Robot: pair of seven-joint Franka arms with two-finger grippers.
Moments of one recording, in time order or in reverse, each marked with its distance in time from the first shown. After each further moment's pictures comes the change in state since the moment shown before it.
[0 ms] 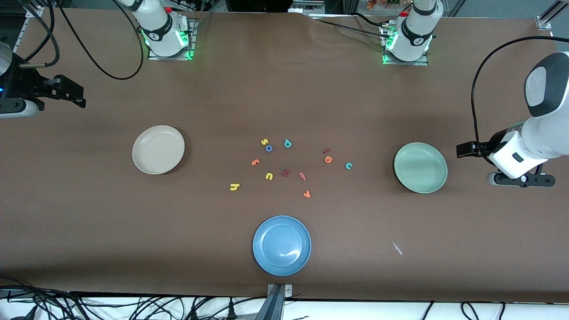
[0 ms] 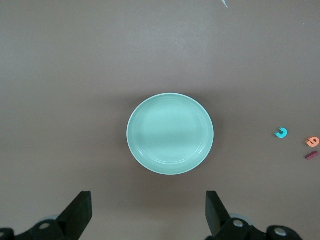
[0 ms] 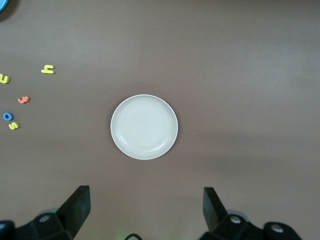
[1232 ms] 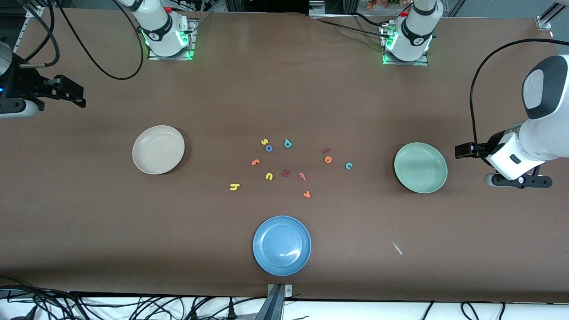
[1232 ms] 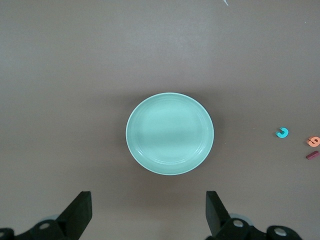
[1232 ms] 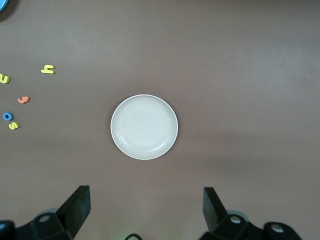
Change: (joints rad) left arm 0.000 0.008 0.000 0.000 0.000 0.002 0.000; right arm 0.000 0.000 0.000 0.000 0.000 0.000 0.000
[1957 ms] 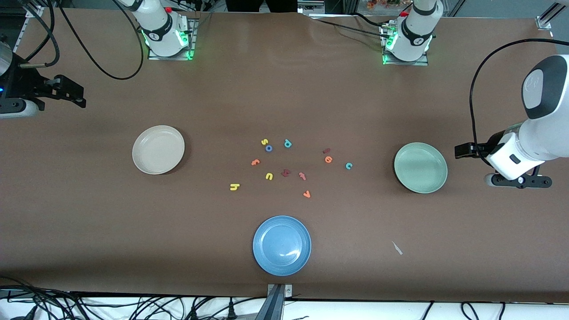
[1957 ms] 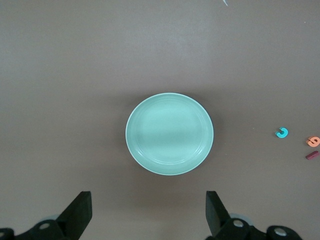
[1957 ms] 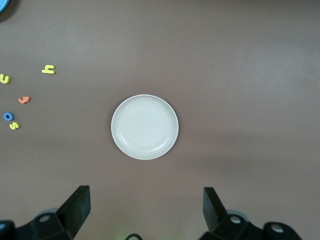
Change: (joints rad) left arm -0.001 0.000 -0.001 0.000 0.000 0.001 0.000; right arm 0.000 0.000 0.000 0.000 0.002 0.000 0.000
